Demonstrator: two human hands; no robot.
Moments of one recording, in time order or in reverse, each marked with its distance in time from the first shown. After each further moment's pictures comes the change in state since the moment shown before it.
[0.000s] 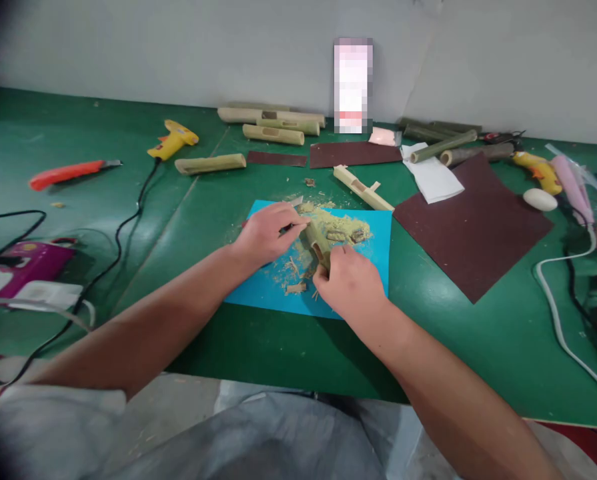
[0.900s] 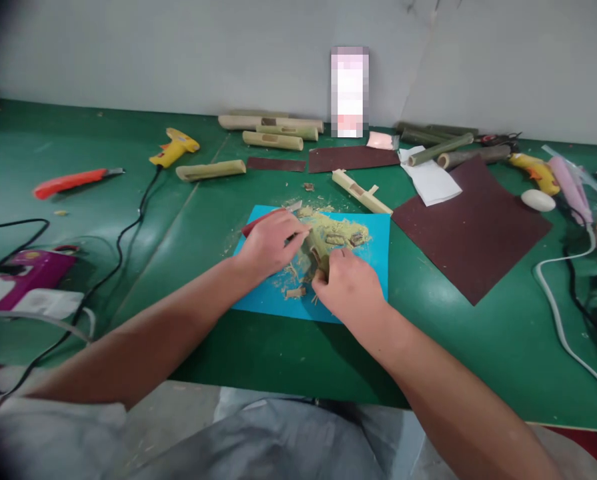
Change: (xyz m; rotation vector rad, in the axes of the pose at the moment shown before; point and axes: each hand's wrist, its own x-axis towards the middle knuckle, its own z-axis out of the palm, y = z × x) left_hand -0.002 0.012 0.003 0.058 0.015 -0.026; right_hand 0.001 -0.001 0.000 0.009 -0.008 0.013
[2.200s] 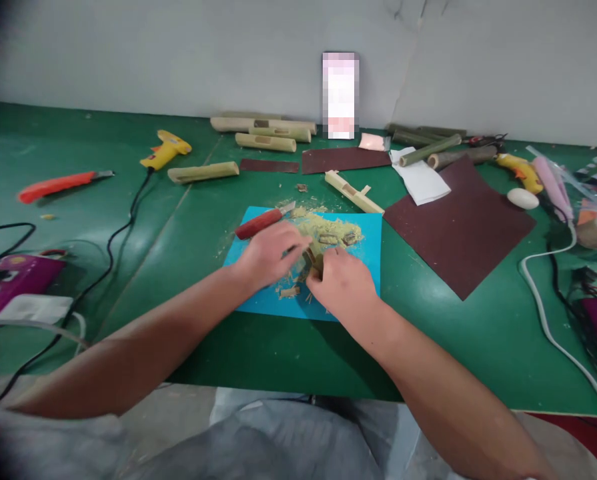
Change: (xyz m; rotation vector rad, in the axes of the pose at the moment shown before) left_hand 0.001 -0.006 0.000 -0.088 -0.018 0.026; right_hand 0.002 0.001 0.000 0.022 -0.003 0.012
